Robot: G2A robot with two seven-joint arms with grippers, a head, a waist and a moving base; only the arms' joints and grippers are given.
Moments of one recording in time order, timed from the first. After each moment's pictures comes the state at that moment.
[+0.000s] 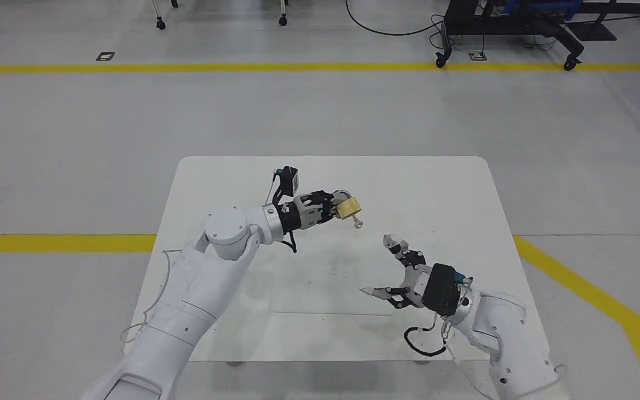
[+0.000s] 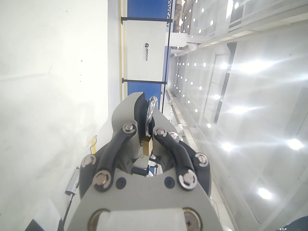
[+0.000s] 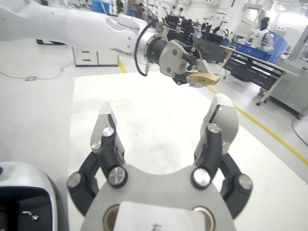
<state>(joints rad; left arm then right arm) 0.69 -1.43 -1.06 -1.06 -0.43 0.04 -0.87 -1.40 -1.15 1.47 -1.71 -1.45 -0.98 -0.39</state>
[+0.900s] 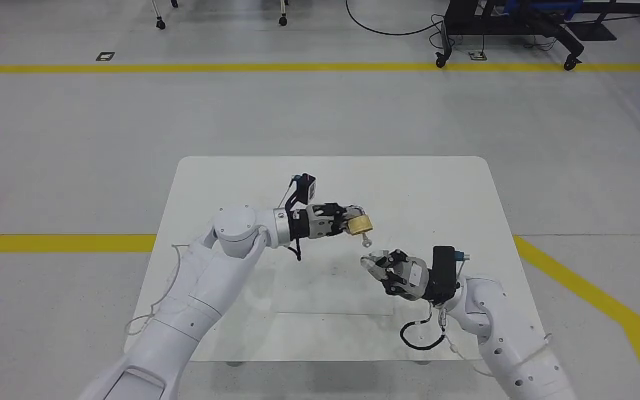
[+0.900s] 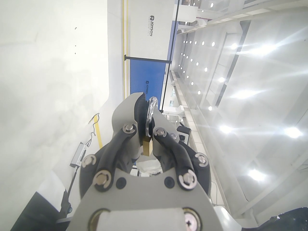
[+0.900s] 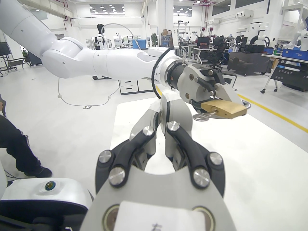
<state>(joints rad) 0.65 -1.45 -0.99 -1.02 -0.43 0.06 -0.98 -1.19 -1.02 1.20 -1.51 -1.16 -1.01 -0.44</state>
